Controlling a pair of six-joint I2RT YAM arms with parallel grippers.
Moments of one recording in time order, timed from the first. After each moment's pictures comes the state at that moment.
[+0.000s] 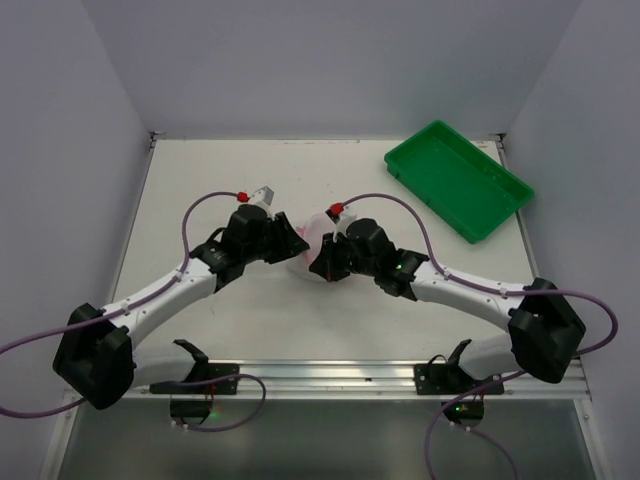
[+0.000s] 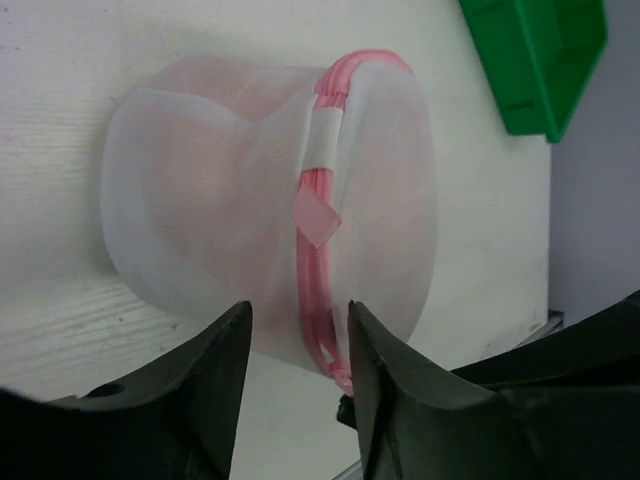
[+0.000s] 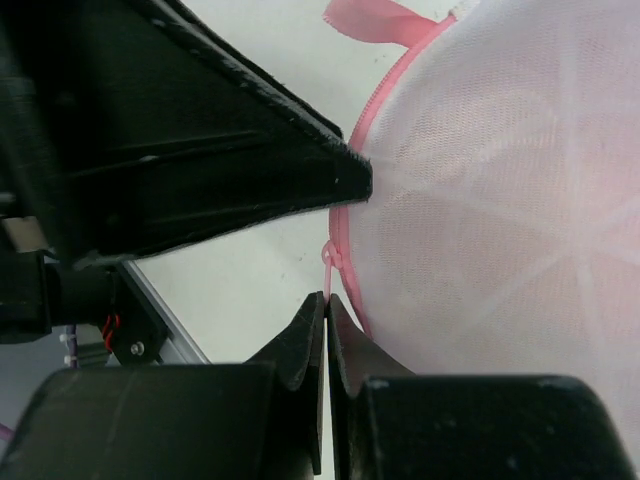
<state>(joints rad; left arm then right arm) -0.59 1.20 0.77 -0.16 0.10 -0.82 0.87 1.38 0.84 0.02 -0.13 0.55</state>
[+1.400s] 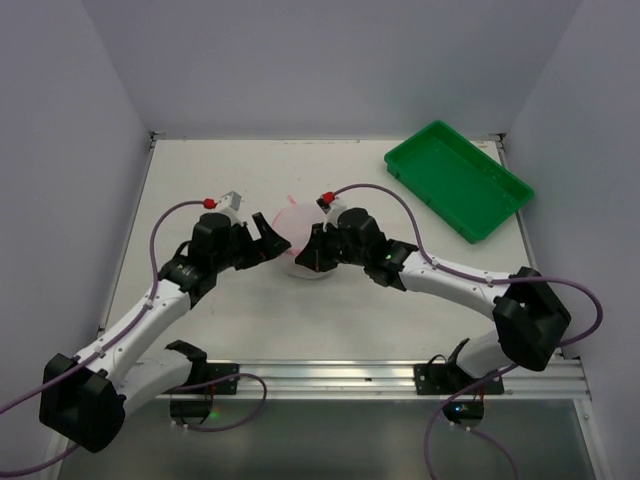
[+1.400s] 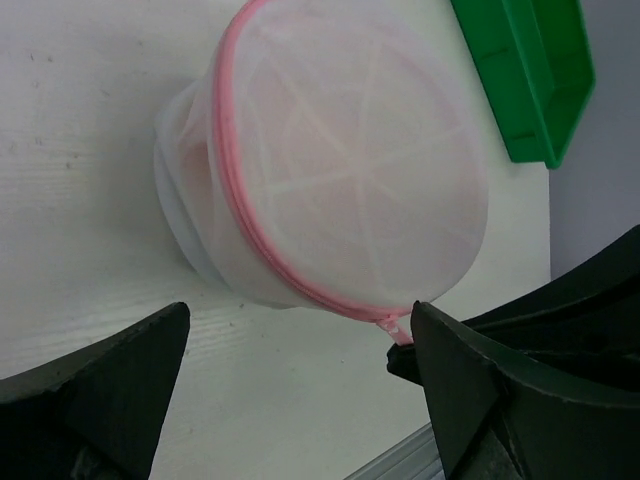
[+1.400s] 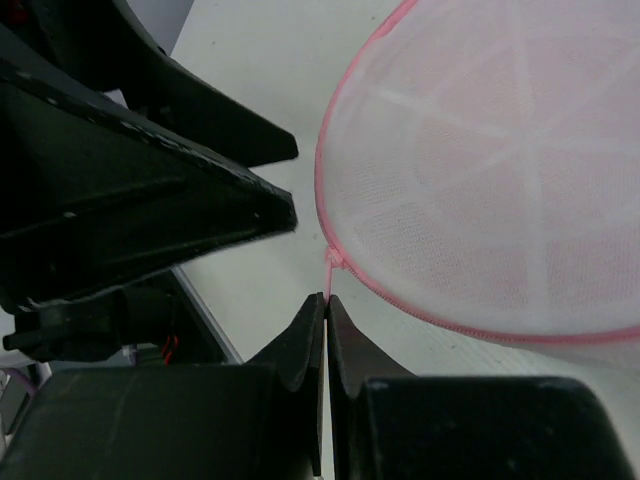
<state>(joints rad) -0.41 0.99 0.68 -0.24 0.17 -0.74 0.86 1.47 0.93 0.07 -0.20 0.62</state>
